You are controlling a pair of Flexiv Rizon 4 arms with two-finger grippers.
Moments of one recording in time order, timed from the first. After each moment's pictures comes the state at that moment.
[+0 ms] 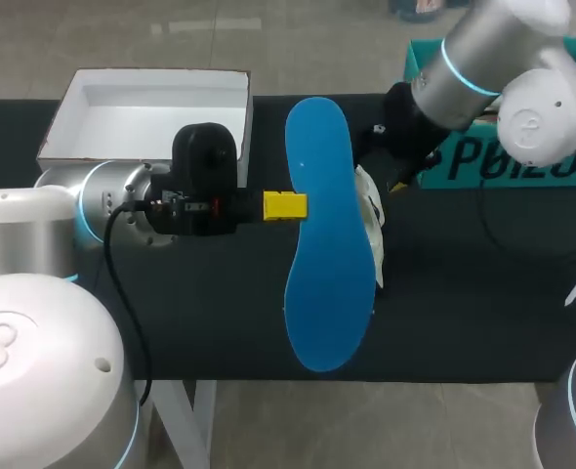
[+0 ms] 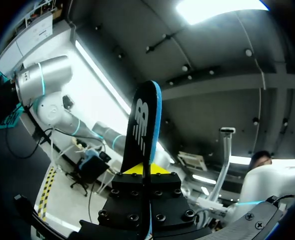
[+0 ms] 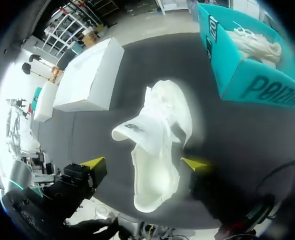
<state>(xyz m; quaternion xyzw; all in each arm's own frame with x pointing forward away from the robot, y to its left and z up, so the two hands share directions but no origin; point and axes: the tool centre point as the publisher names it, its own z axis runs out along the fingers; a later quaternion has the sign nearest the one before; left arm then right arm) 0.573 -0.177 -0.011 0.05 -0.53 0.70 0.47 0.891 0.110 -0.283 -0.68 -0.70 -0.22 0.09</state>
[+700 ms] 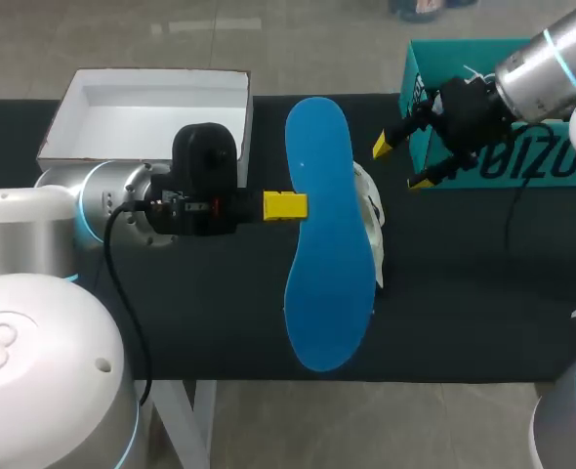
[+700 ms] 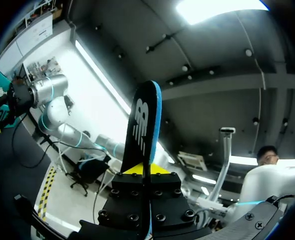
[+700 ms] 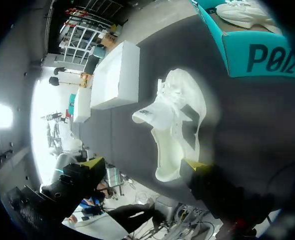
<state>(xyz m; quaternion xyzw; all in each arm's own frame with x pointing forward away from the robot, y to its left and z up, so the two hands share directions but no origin) 0.573 -0.177 -0.011 0.05 -0.53 0.70 0.47 0.865 0.076 -0.226 -0.66 -0.64 -0.29 0.28</state>
